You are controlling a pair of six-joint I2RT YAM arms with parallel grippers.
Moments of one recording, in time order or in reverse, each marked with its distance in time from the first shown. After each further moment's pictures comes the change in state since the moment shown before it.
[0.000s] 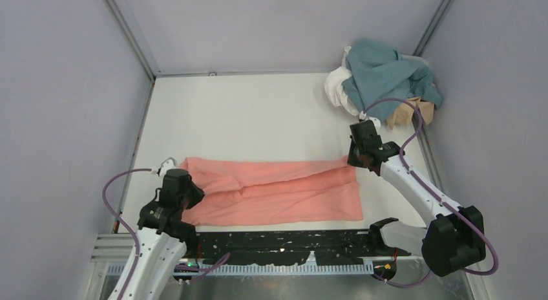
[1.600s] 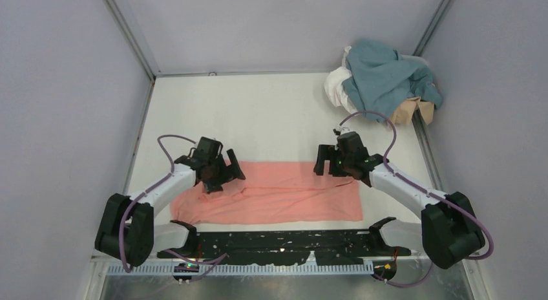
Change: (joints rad) left arm -0.124 0.805 0.157 0.368 0.306 0.032; right arm 0.119 0.022 -0.194 0.328 -0.307 -0.014
